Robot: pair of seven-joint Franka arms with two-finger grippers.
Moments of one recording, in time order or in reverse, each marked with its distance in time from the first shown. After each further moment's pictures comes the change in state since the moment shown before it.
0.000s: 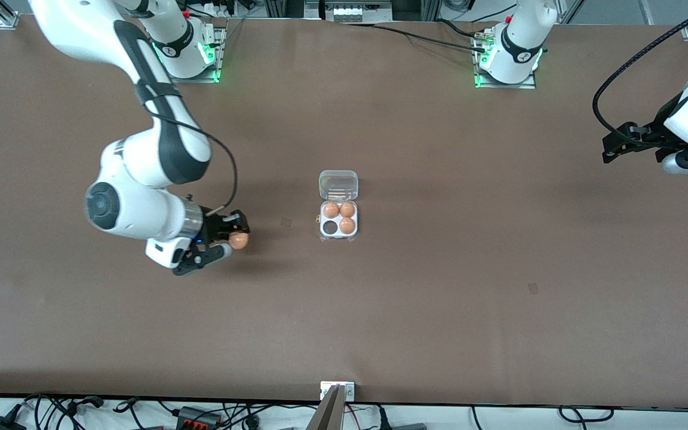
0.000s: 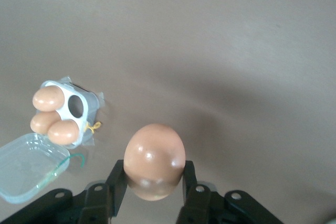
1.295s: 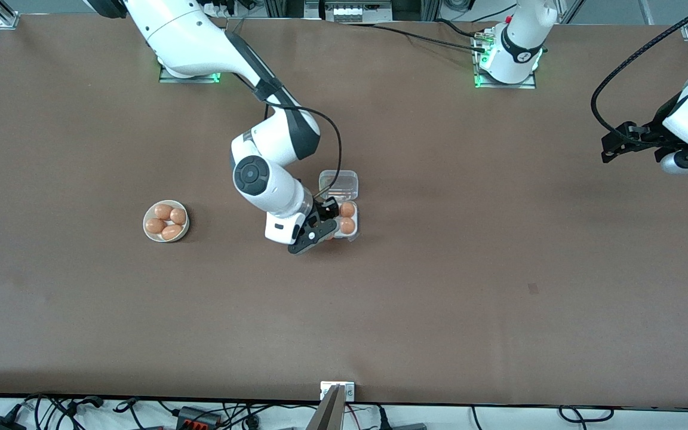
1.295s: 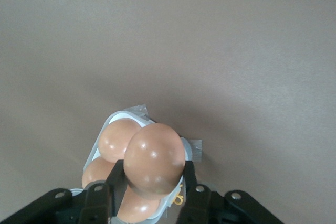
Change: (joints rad) left arm -0.003 0.000 -0.001 0.001 0.000 -0.001 0.000; right arm 0.294 0.169 -0.005 0.042 -0.028 0.299 0.109
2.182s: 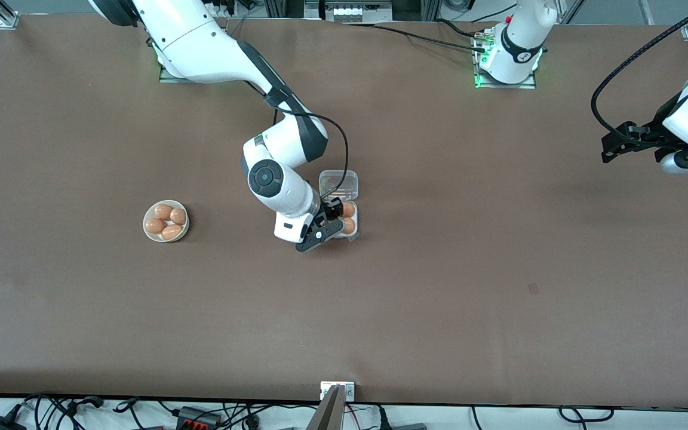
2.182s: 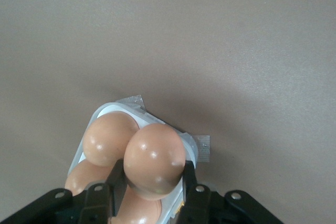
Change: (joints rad) left arm 0.000 0.000 0.000 0.000 0.000 0.000 0.000; right arm 0.024 0.047 -0.008 -0.001 -0.005 0.025 0.032
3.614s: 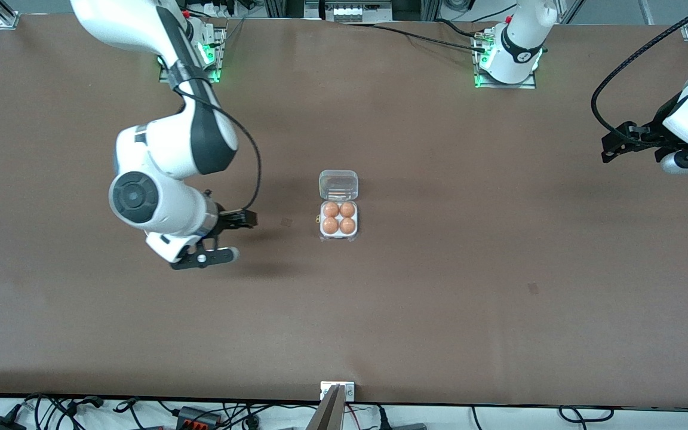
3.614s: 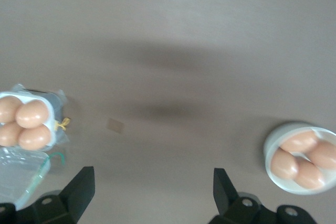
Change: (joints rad) left arm 0.000 0.000 0.000 0.001 0.000 0.000 0.000; right arm -0.015 -0.178 -0.395 0.182 -0.007 -0.681 0.144
